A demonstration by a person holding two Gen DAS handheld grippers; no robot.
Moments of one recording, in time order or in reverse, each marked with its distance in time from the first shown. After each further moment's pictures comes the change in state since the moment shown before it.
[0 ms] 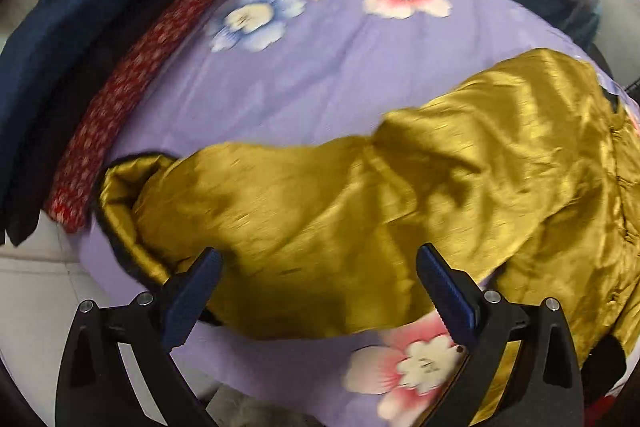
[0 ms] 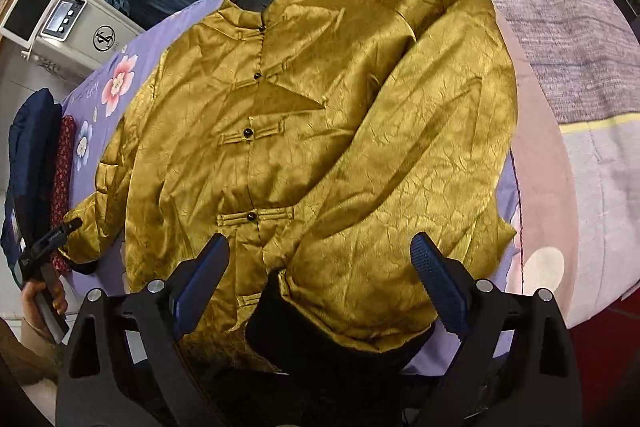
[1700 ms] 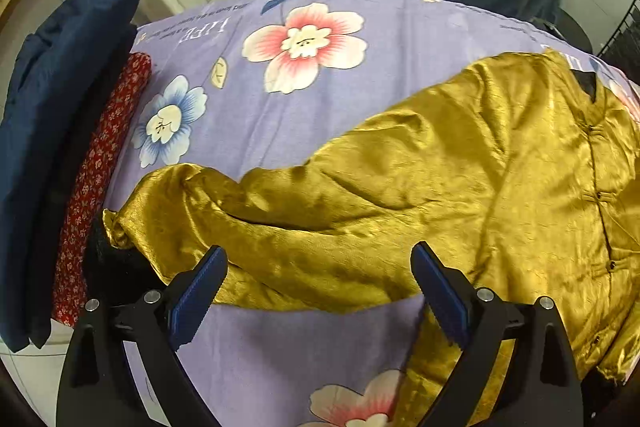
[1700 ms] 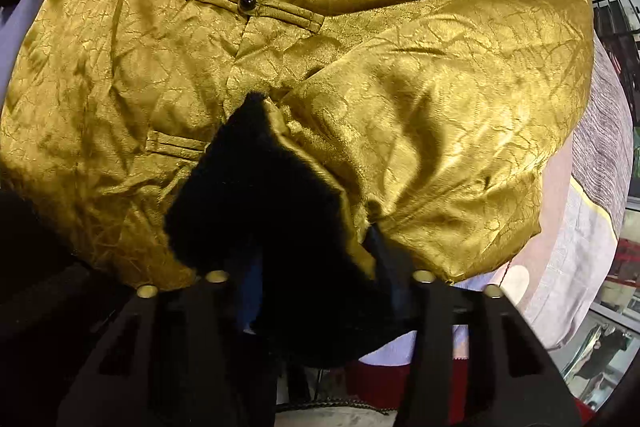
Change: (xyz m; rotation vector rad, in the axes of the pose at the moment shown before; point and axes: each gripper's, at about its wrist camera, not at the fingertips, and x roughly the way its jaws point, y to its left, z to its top) left arm -0.007 -0.119 0.075 0.218 -0.104 0.015; right arm 0.102 0.043 -0.088 -0.553 0.252 -0.355
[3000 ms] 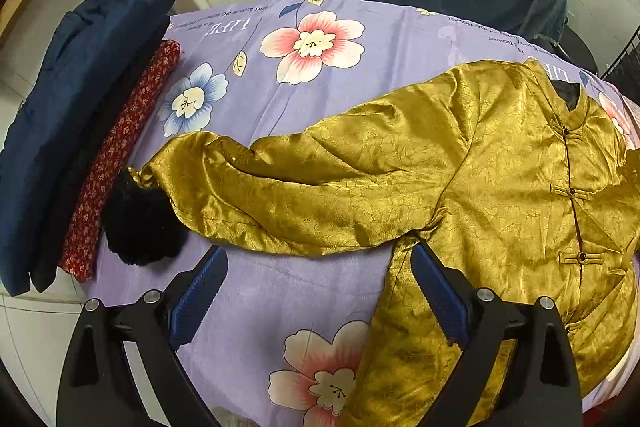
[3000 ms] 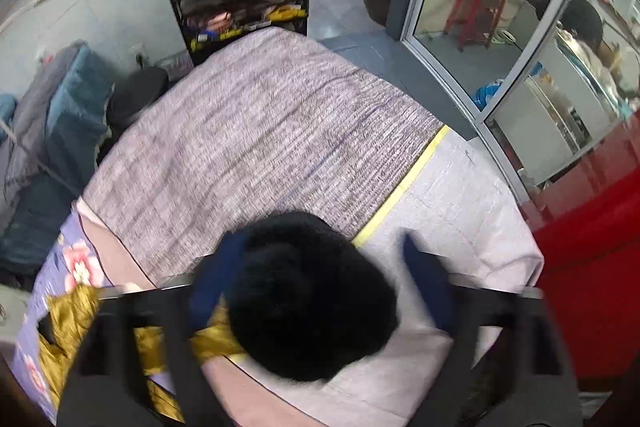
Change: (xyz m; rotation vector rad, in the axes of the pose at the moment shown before) left arm -0.055 -0.015 -0.032 -0.088 -0.008 0.033; right arm -0.090 -0.506 -0.094 1.307 -0.386 -0.145
